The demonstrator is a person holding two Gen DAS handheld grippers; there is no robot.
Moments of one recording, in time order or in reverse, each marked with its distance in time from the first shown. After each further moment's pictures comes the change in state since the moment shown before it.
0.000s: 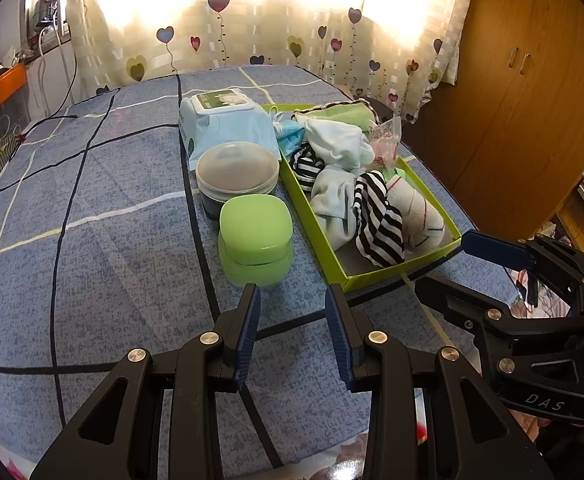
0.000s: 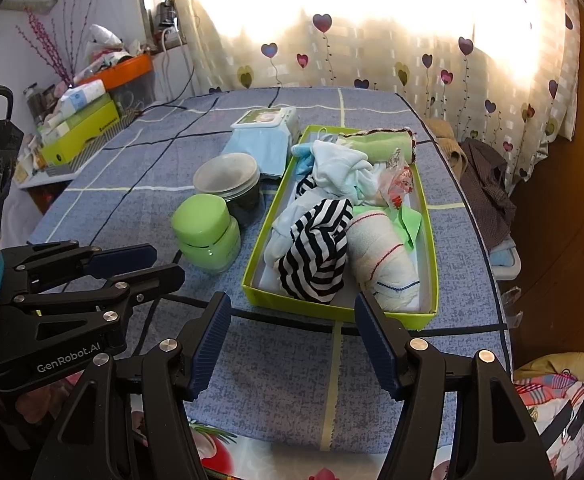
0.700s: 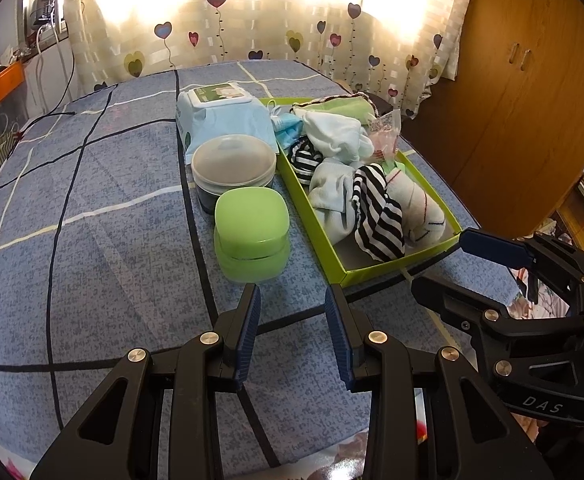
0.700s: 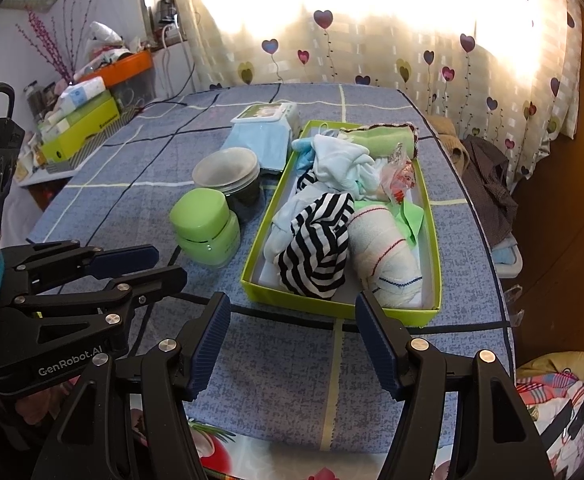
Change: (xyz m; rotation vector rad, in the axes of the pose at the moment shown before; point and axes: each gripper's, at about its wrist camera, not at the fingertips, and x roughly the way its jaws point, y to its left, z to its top) left arm 0.005 -0.002 -0.002 0.003 0.017 0.001; right arm 0.006 0.001 -0.004 -0.003 0.013 0.005
